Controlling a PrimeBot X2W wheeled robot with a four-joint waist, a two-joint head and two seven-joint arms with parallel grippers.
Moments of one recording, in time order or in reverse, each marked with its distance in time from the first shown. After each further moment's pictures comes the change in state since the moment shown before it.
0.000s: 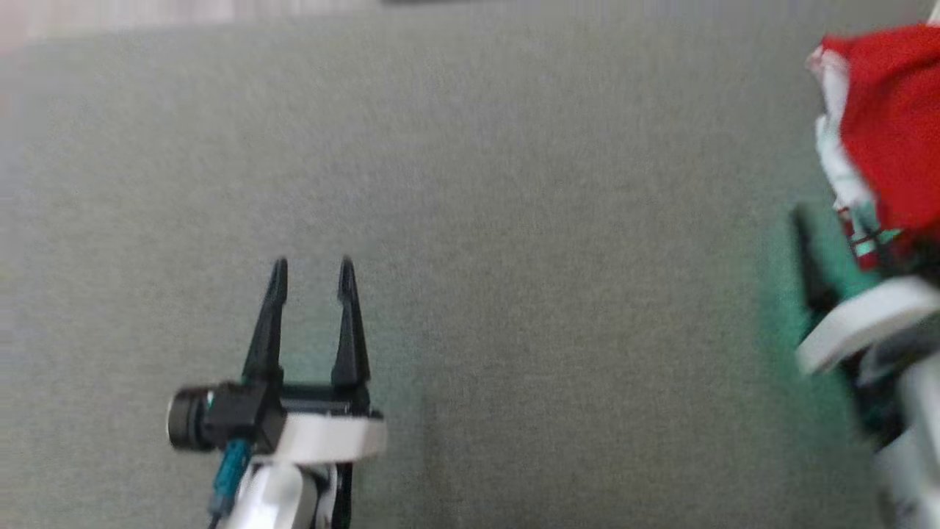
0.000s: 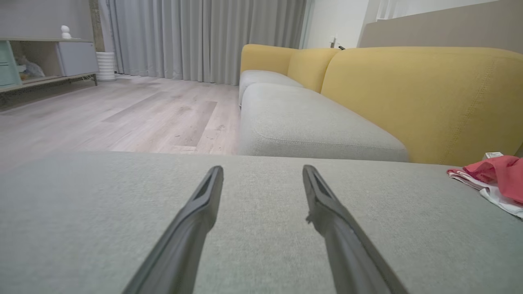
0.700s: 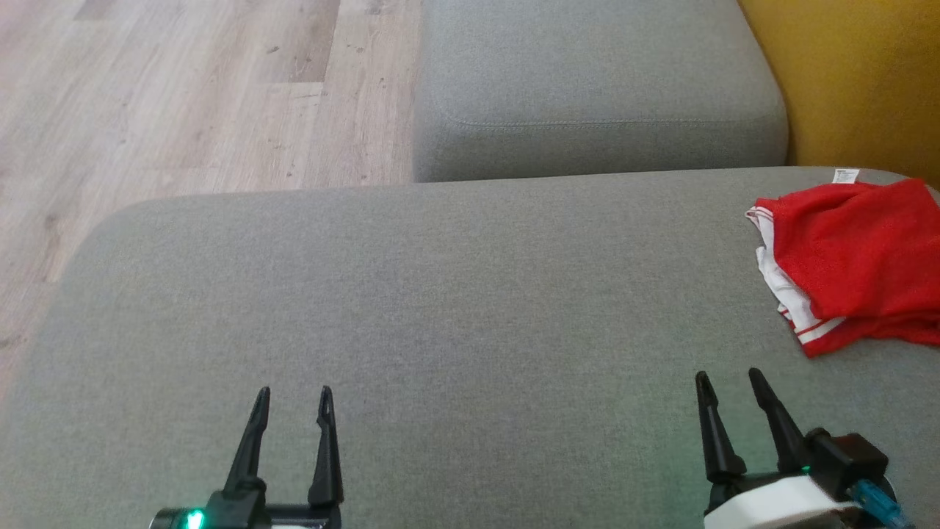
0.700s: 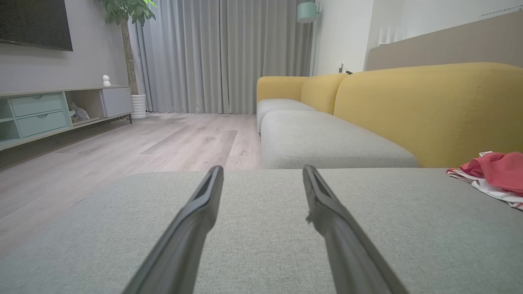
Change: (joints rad) left arm 0.261 0.001 0.100 0.030 0.106 -0.059 0.000; right arm 0.395 0.256 0.023 -0.113 -0.128 0.000 -0.270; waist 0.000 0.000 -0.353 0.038
